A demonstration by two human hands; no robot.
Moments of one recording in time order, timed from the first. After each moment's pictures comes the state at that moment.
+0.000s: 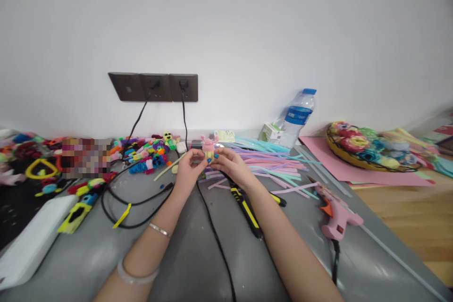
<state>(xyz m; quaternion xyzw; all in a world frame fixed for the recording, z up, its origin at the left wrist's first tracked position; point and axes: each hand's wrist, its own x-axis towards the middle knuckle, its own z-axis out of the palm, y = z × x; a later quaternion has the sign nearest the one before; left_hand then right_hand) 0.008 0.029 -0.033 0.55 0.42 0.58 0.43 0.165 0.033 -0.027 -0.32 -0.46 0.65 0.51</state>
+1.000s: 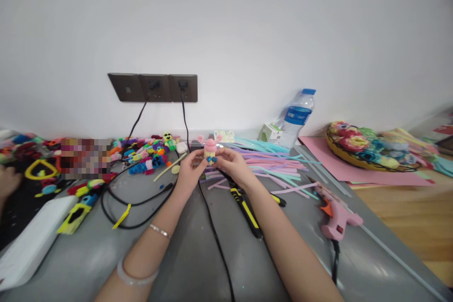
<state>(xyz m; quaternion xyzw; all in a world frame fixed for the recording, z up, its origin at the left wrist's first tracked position) 0.009 0.028 -0.034 0.55 0.42 0.56 0.46 0.167 0.034 -0.029 -0.34 -0.47 0.63 0.52</state>
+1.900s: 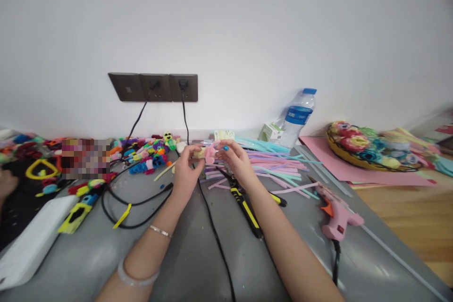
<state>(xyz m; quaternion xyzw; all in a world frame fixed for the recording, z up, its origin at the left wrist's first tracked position) 0.005 0.028 -0.036 0.62 0.40 0.61 0.30 0.170 0.039 -0.029 -0.33 -0.51 0.52 0.61</state>
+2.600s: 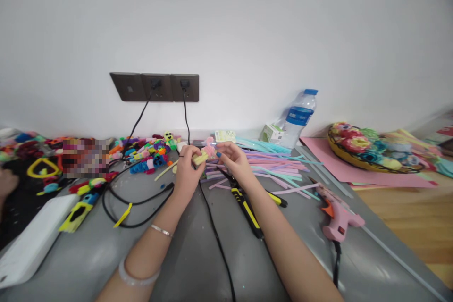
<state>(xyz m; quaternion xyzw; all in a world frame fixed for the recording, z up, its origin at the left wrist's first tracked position) 0.002 0.025 -0.026 0.71 0.44 0.55 0.09 0.168 0.038 -0.030 -0.33 -0.57 0.50 0.57</state>
